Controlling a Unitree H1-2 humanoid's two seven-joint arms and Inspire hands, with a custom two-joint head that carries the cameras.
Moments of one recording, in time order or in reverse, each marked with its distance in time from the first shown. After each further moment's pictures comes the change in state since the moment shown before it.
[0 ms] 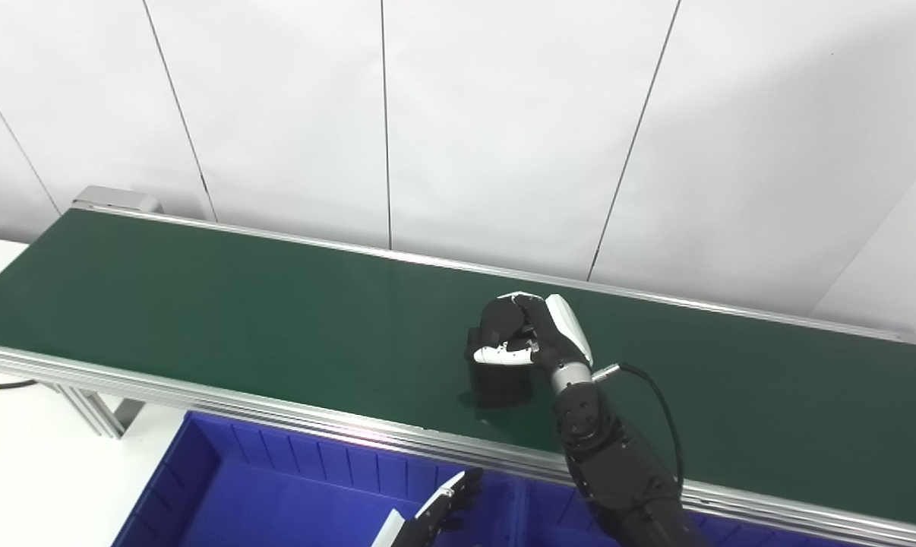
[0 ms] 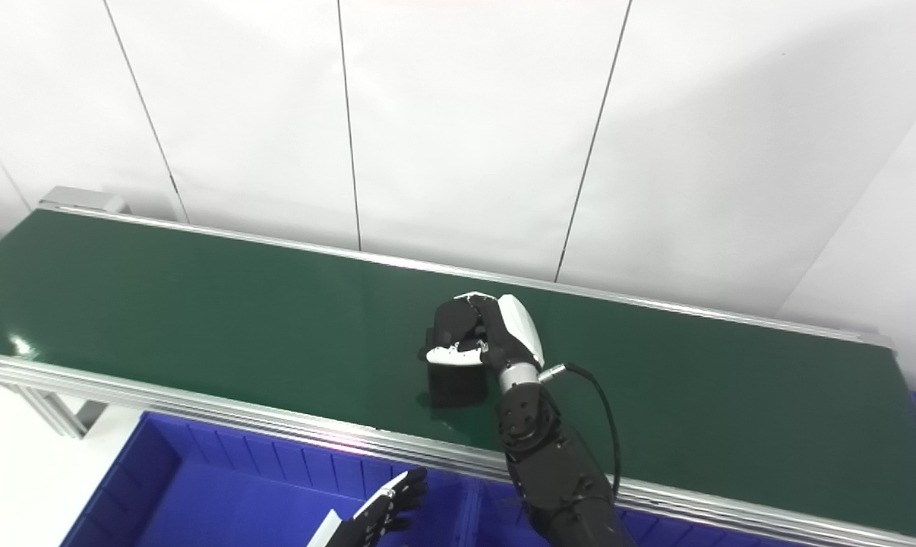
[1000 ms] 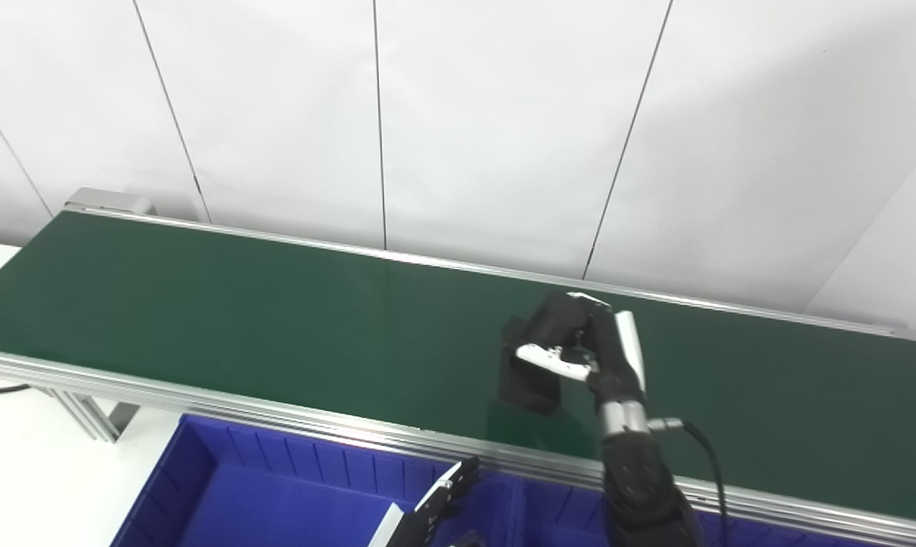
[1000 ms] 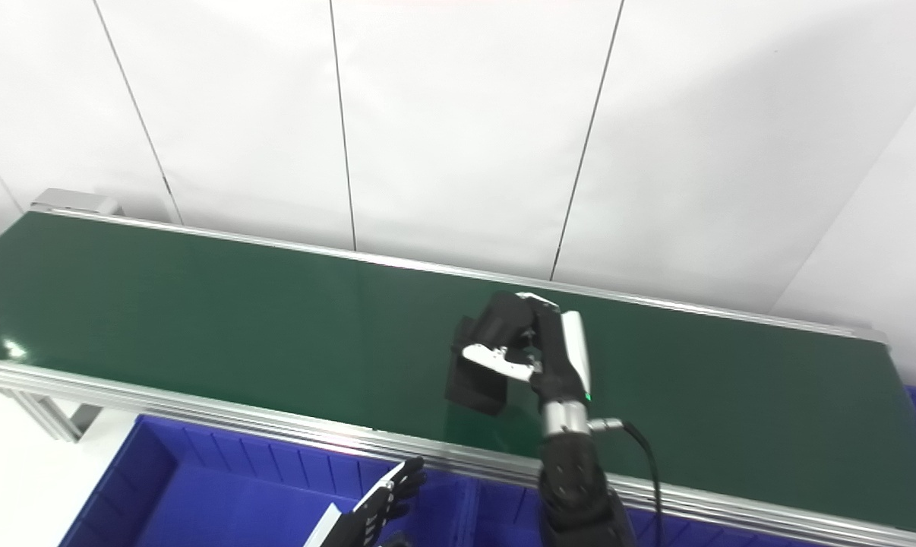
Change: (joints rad) left arm -0.034 0.000 0.001 0.018 -0.066 0.002 -0.008; right arm 0.364 -0.053 -0.115 -0.644 0.142 -0.001 0.041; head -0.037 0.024
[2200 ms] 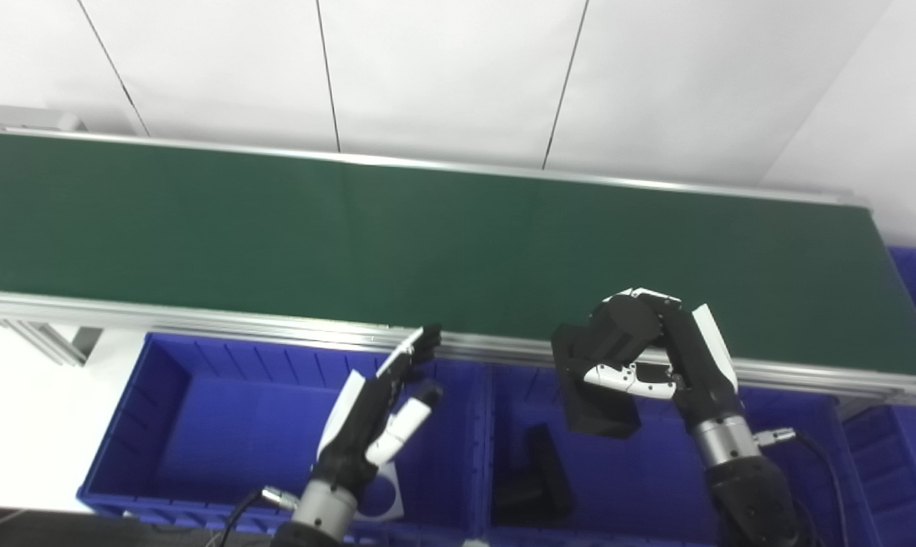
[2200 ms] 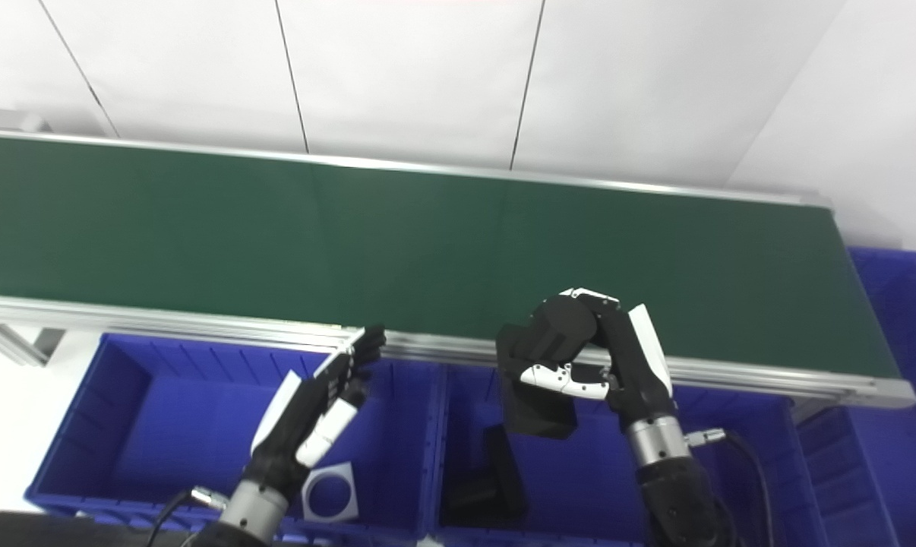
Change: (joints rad) left arm -0.018 0.016 0.026 -0.188 0.039 0.182 -0.032; right arm 0.442 -0.229 -0.055 -0.542 0.012 0.161 0.262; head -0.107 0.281
